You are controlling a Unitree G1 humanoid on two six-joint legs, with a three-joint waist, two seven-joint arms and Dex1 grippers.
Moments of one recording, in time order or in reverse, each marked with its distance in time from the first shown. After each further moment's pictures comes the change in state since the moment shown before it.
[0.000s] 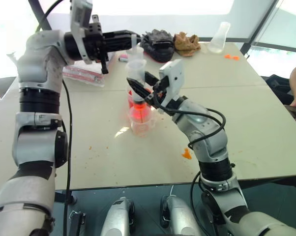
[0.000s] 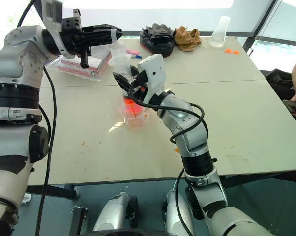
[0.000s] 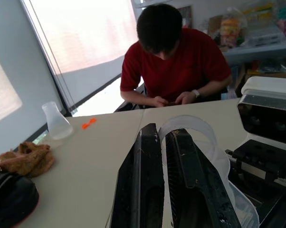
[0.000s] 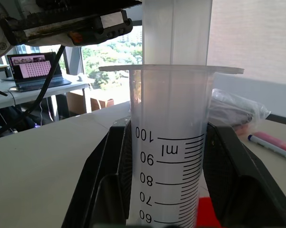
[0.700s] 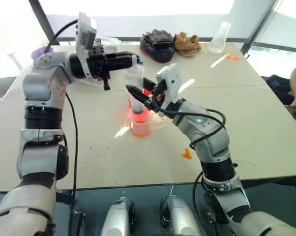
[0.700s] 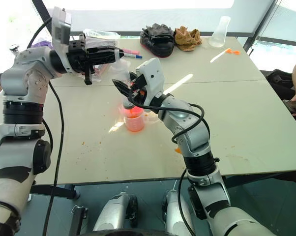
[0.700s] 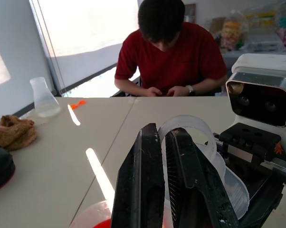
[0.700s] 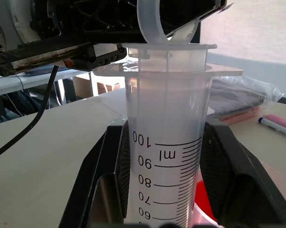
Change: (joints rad) left arm 0.152 -0.032 0.013 -0.131 -0.031 0.105 0.057; right arm 0.001 -0.039 0.007 -0.011 0.032 0.077 0.013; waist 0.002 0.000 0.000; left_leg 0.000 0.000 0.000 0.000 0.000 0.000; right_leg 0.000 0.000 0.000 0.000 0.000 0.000
